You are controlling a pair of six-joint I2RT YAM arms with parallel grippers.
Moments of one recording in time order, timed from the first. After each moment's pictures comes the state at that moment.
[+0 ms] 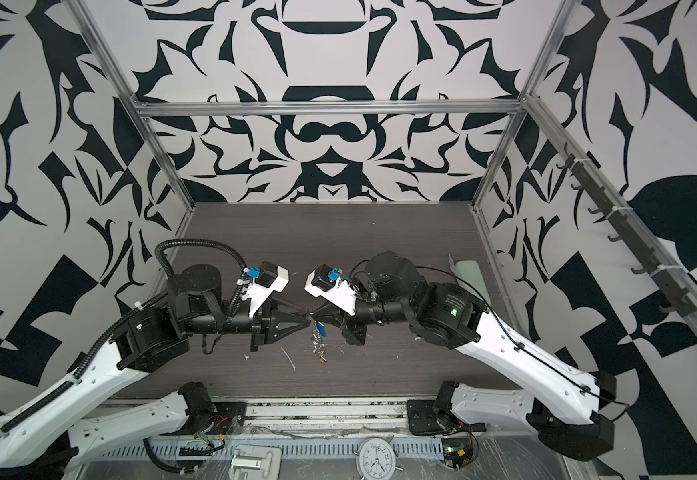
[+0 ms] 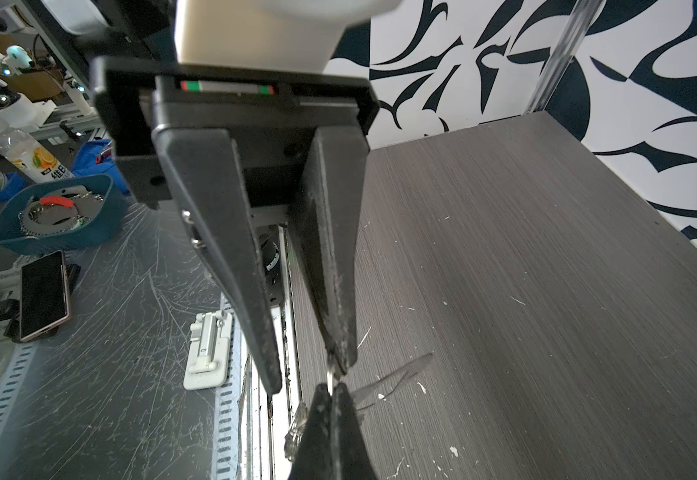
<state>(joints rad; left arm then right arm) -0.94 0.87 1.06 -0.50 0.55 -0.15 1.00 1.09 1.36 -0.79 -0.40 -0.10</state>
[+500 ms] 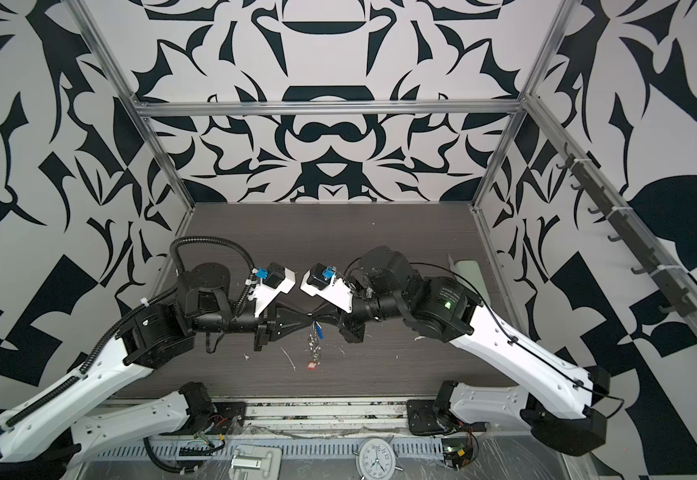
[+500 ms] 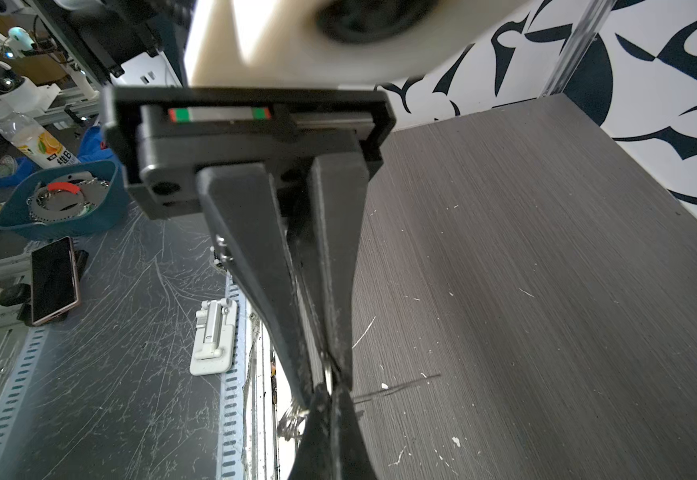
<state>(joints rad) -0.94 0.90 1.08 -0.55 0.54 -0.12 1.00 1.14 1.42 -0.85 -0.43 -0.12</state>
